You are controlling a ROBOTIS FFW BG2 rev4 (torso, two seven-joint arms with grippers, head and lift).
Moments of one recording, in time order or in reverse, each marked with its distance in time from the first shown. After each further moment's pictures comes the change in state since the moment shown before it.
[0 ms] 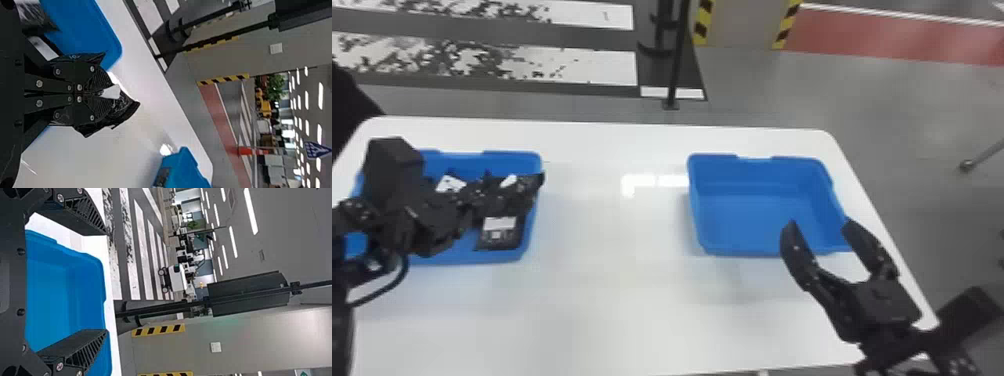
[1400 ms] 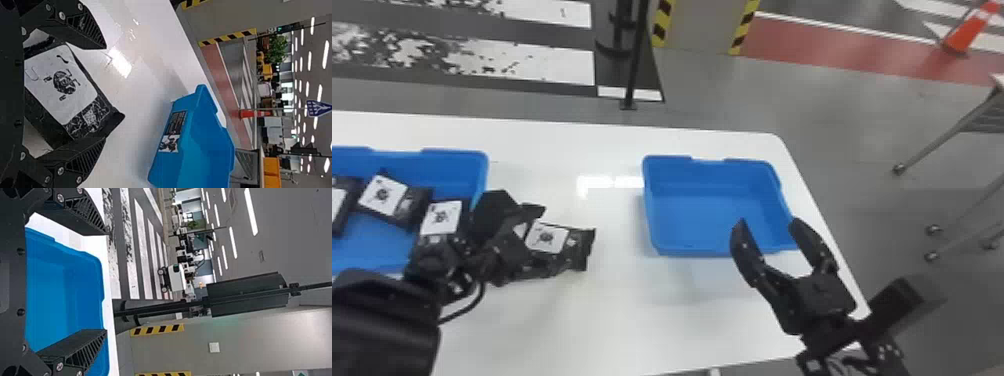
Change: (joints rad) left arm -0.160 -0.079 -0.329 0.484 -0.018 -0.262 0.179; right arm -0.006 0.000 -0.002 0.000 0.010 0.000 0.000
